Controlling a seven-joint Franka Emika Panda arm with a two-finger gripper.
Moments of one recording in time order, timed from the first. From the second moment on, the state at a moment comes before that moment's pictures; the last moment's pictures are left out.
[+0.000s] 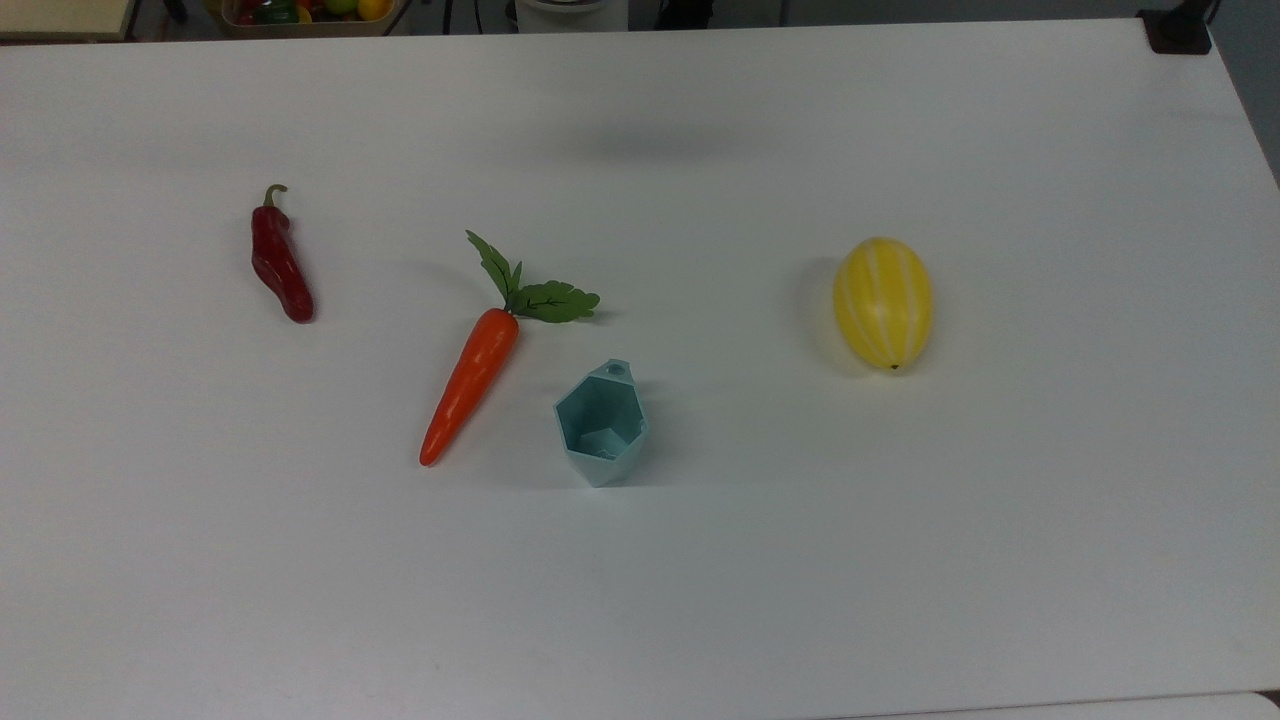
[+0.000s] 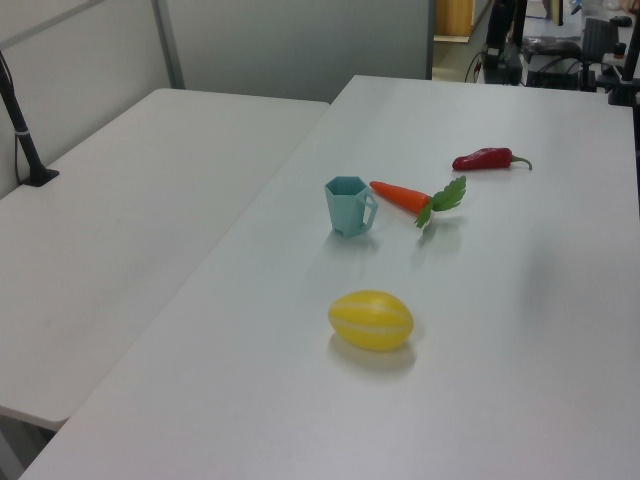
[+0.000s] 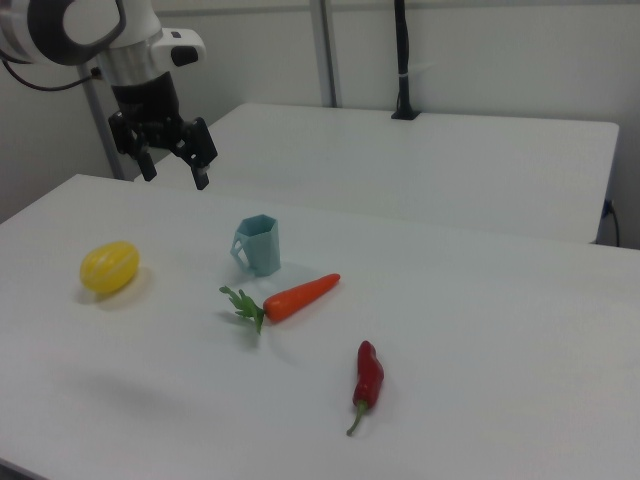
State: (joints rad) arm 0.10 -0.08 -0.08 -1.66 0.02 1.69 -0.11
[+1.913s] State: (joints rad) arm 0.10 0.02 -0.08 -1.59 0.06 1.69 -0.01
